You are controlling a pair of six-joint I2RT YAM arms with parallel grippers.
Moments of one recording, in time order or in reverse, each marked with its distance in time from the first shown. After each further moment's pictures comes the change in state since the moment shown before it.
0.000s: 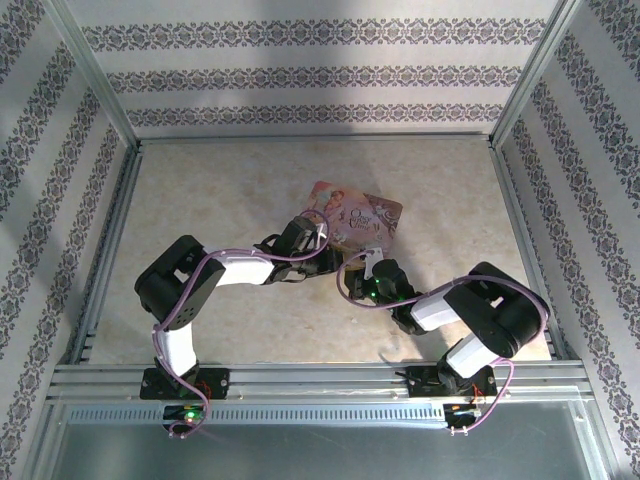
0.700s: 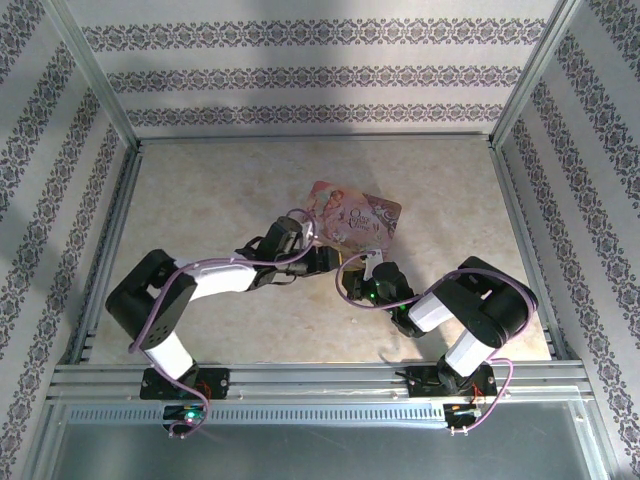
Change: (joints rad) left arm 0.037 -0.209 -0.121 -0.010 0.029 0.011; right arm 0.006 0.068 -0.022 0.134 -0.018 0.064
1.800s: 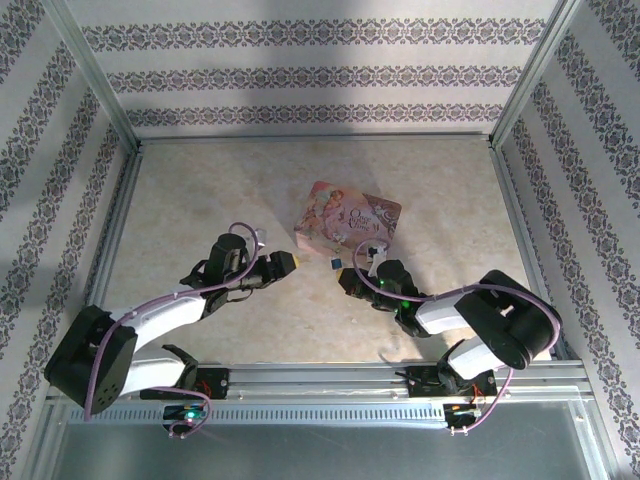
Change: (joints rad) left arm 0.185 -0.395 -0.355 0.033 0.041 -0.102; right arm -0.003 -0.159 -0.002 -0.122 -0.131 0.445
